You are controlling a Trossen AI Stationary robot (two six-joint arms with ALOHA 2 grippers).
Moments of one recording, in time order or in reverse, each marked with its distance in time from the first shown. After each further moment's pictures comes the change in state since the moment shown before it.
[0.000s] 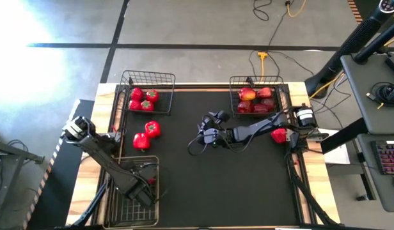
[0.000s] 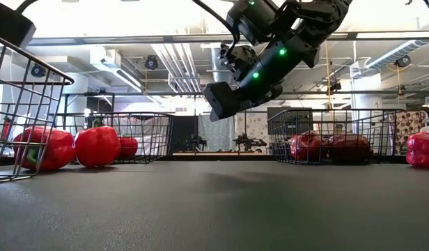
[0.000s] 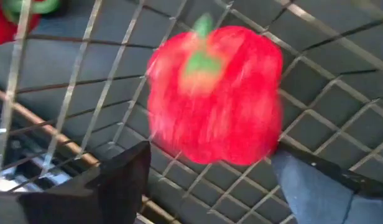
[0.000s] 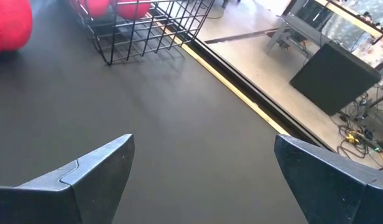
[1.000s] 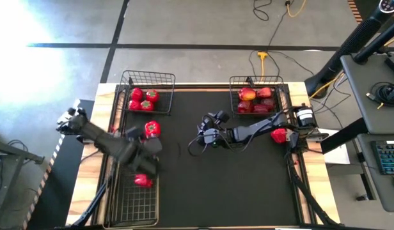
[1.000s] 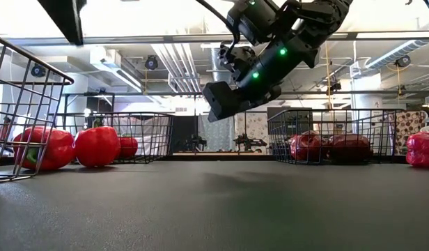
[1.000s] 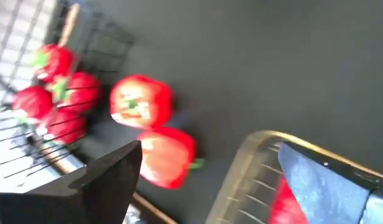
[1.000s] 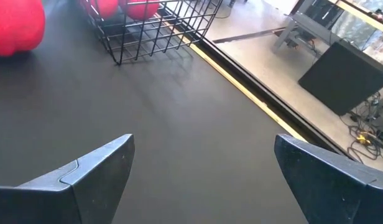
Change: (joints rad) left arm 0.246 -0.147 0.321 -0.365 -0.444 0.421; right arm 0.001 0.001 -0.005 0.014 -0.029 0.004
